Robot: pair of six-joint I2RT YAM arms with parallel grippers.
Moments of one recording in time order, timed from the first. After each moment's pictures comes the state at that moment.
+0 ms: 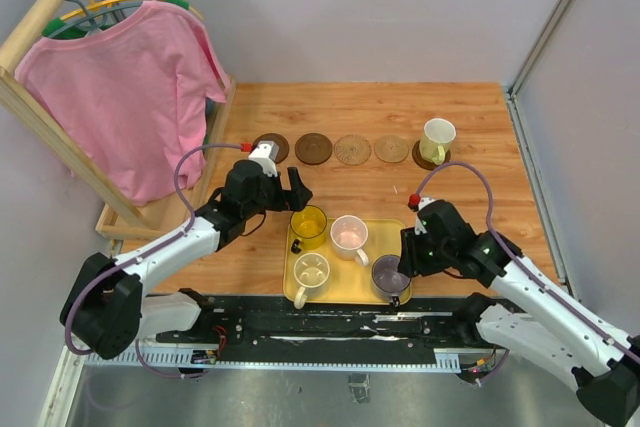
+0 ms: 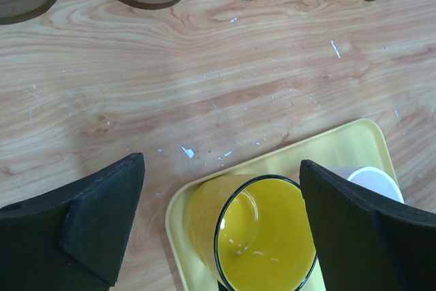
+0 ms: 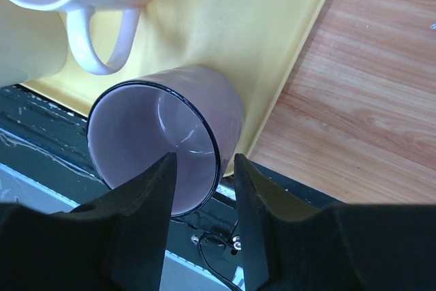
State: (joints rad) left arm -0.55 1.20 0.62 0.12 0.02 -0.46; right arm 0.68 0.74 0.65 -0.87 -0.06 0.44
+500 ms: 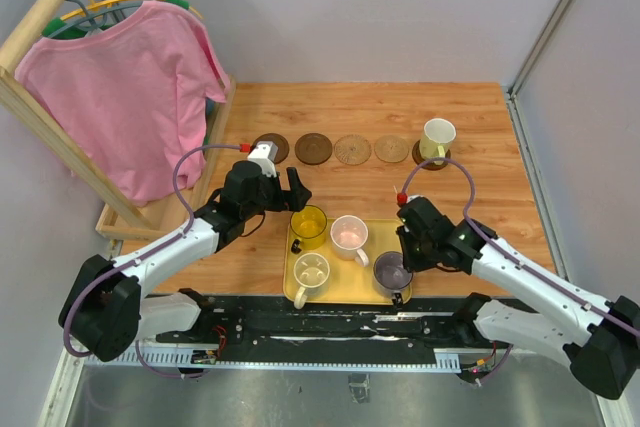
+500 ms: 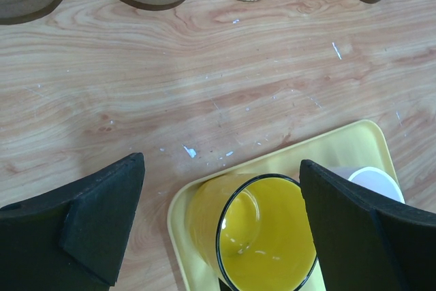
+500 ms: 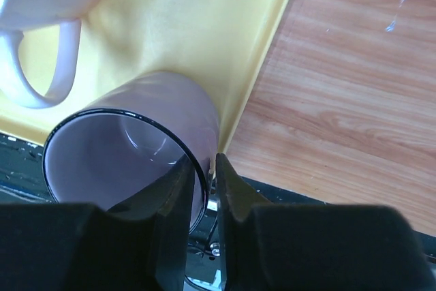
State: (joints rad) left arm -0.55 1.18 0.61 0.12 0.01 -0.46; right arm 0.77 0.94 0.68 -0.87 0.10 0.46
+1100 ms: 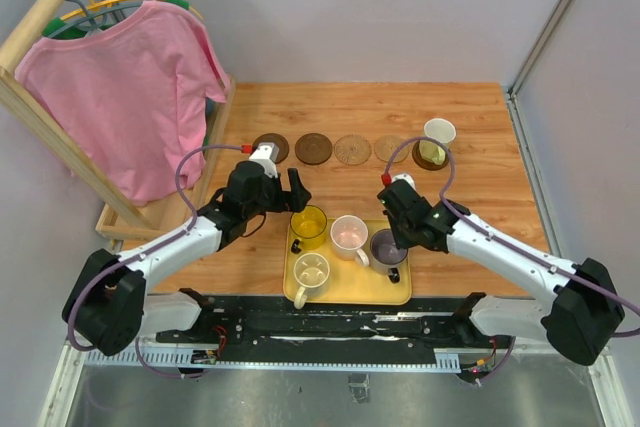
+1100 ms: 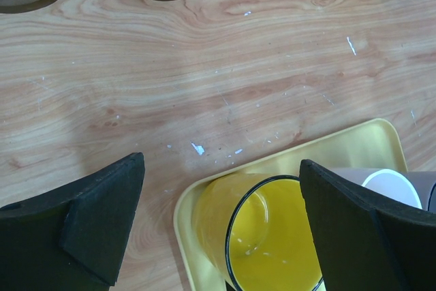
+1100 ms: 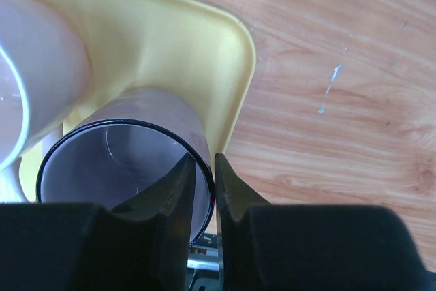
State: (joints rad) left arm -0.55 1.21 0.61 0.12 0.00 -0.46; right arm 0.77 1.17 0.80 -0.75 0.30 0.38
